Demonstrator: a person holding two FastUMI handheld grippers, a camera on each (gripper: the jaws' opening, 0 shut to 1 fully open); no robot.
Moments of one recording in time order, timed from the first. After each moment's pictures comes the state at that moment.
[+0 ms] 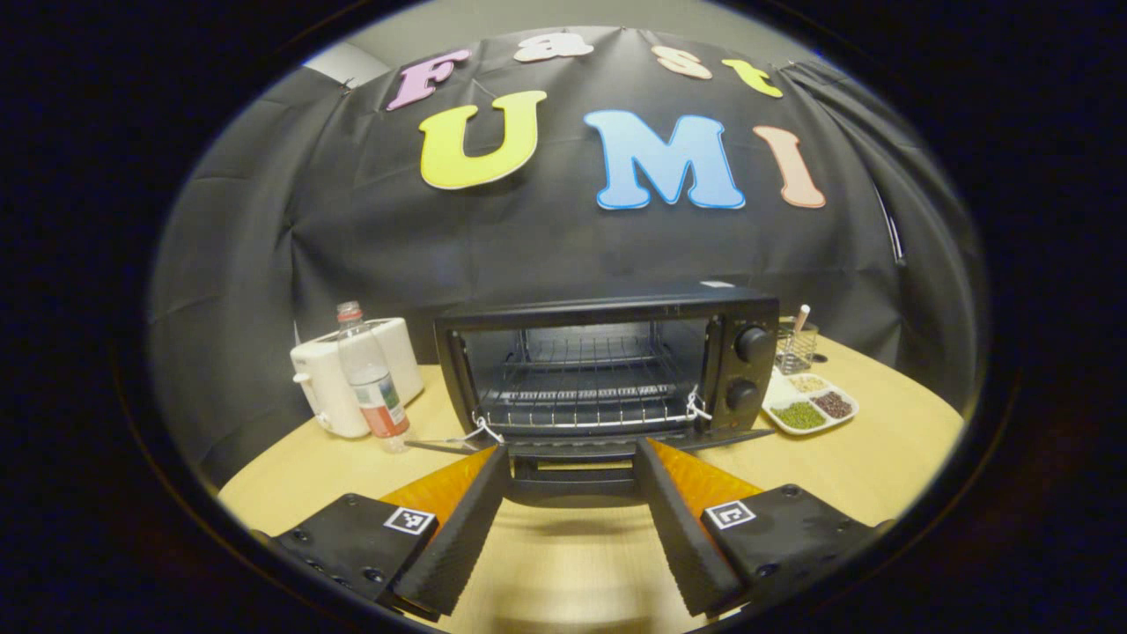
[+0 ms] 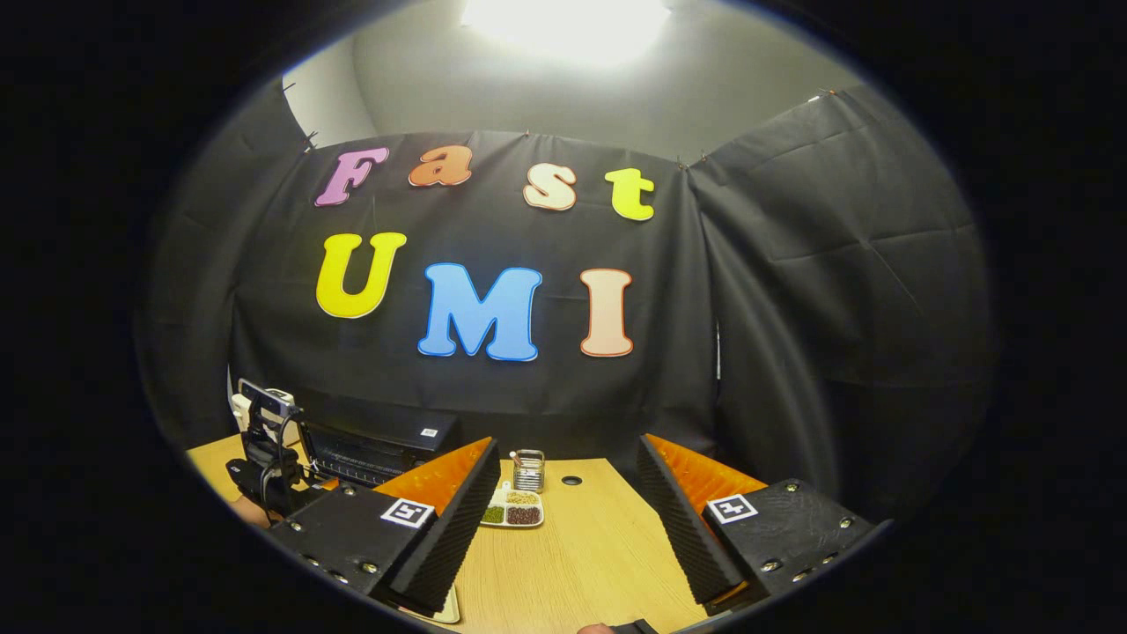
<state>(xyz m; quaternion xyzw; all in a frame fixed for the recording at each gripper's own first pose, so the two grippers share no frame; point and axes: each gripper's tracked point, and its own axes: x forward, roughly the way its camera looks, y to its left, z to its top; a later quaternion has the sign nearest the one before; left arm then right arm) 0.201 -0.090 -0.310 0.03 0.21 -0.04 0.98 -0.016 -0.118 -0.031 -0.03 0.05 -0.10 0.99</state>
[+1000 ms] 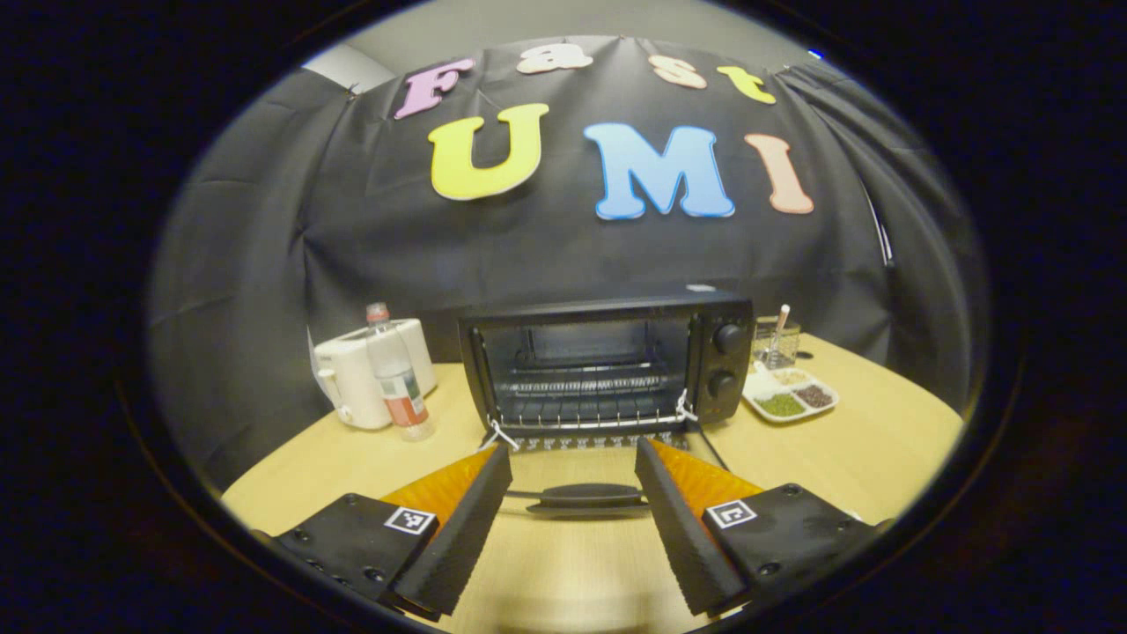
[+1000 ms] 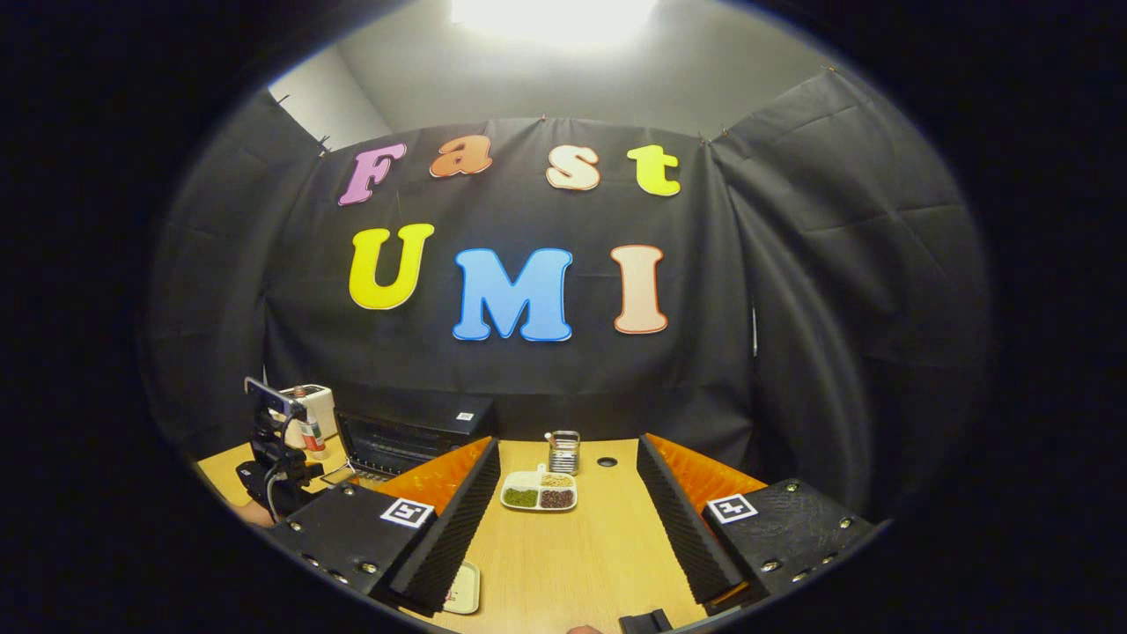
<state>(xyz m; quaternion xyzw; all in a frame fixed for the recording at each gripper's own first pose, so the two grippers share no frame) 0.154 -0.082 -0.253 0.03 0.17 -0.04 0.98 -0.006 -0.093 -0.054 0.00 0.09 -0.03 1.00</state>
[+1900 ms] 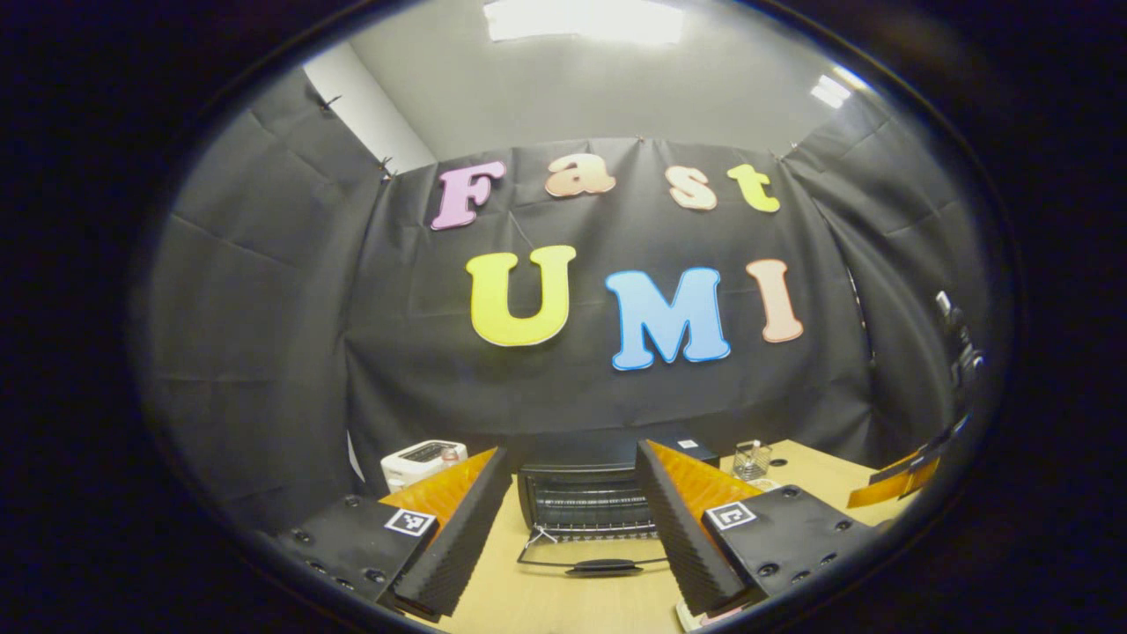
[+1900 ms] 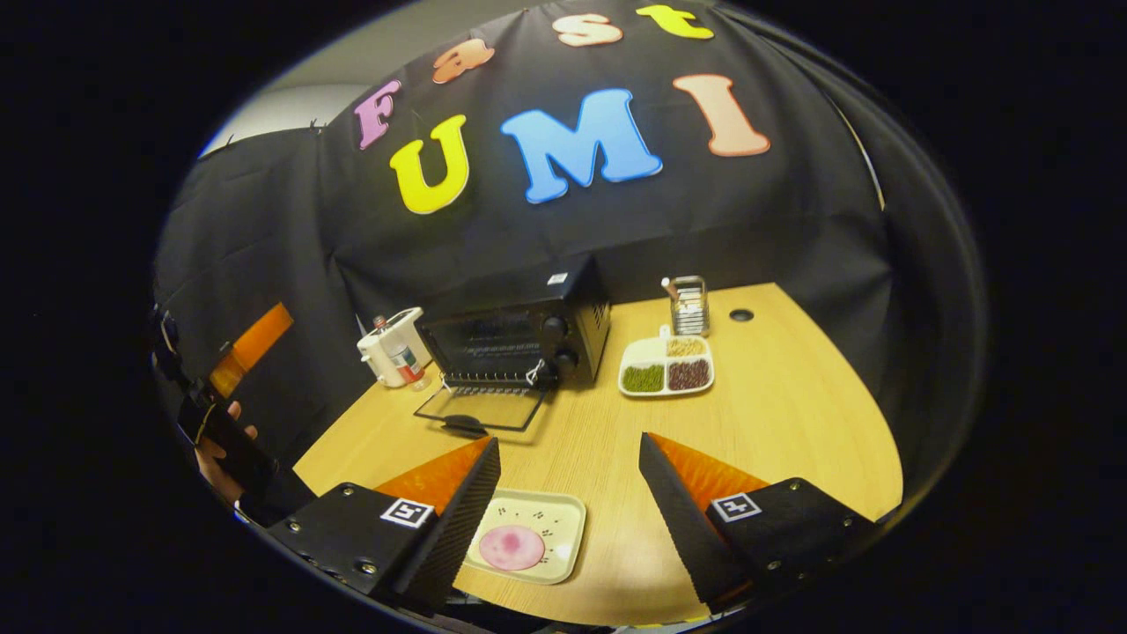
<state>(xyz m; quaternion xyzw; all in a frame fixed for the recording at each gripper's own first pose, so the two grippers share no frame) 0.078 -0.034 -0.045 0.01 0.01 -0.02 1.00 0.020 -0.020 -0.216 0.14 0.35 0.15 0.91</state>
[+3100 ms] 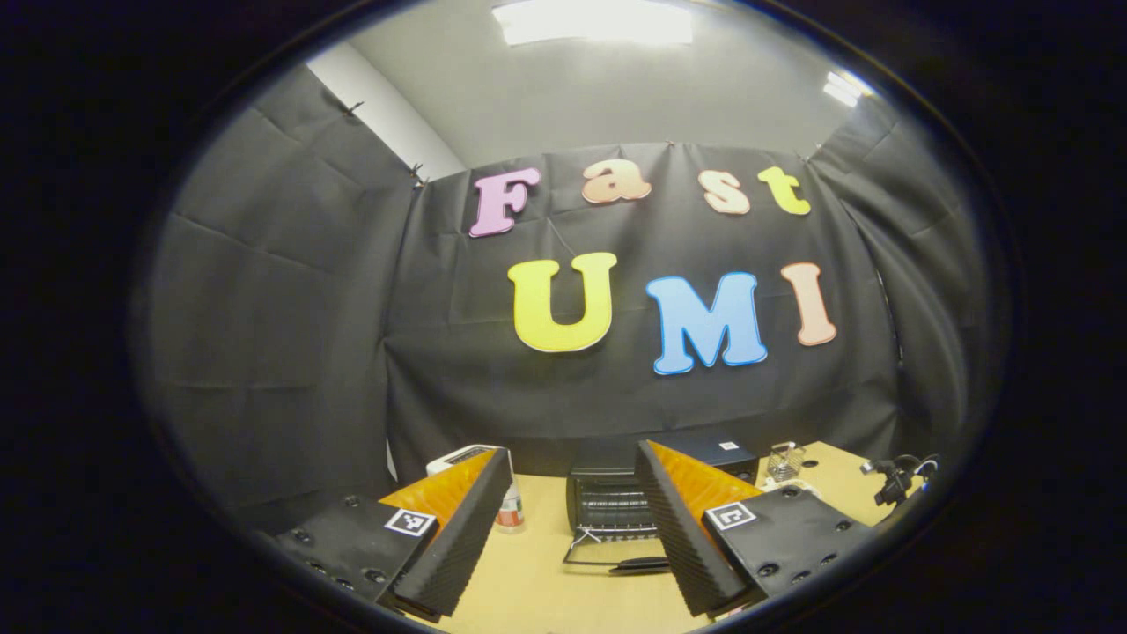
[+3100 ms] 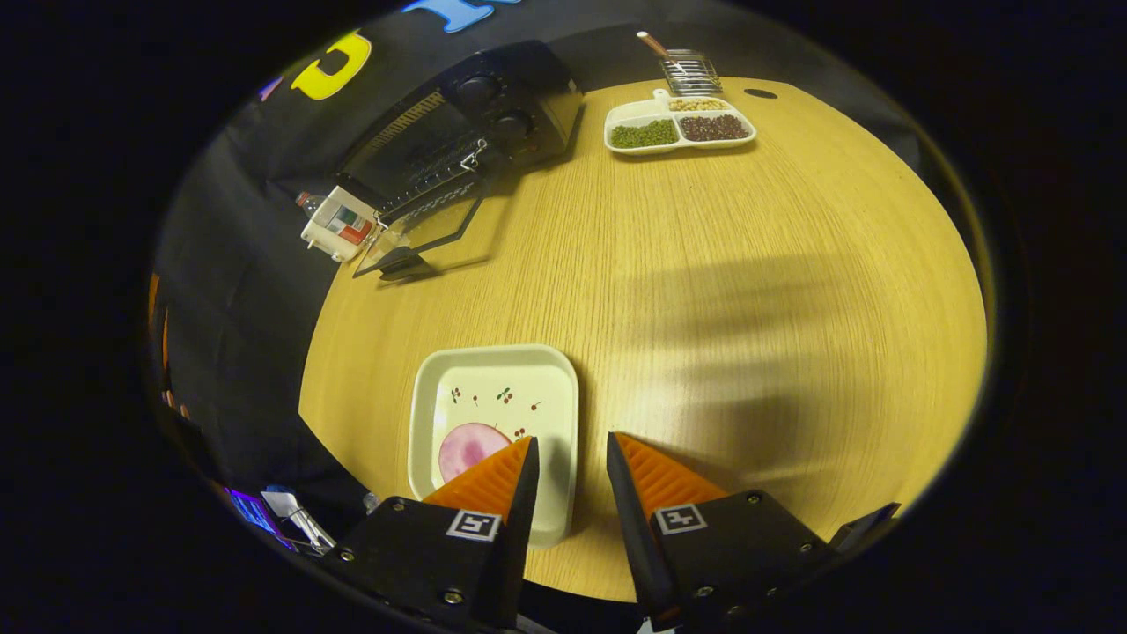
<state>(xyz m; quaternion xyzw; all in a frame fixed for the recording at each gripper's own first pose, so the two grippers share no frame) 0.070 0.020 -0.040 0.01 0.01 0.03 1.00 -0.030 0.017 -0.371 0.16 0.62 0.17 0.75</state>
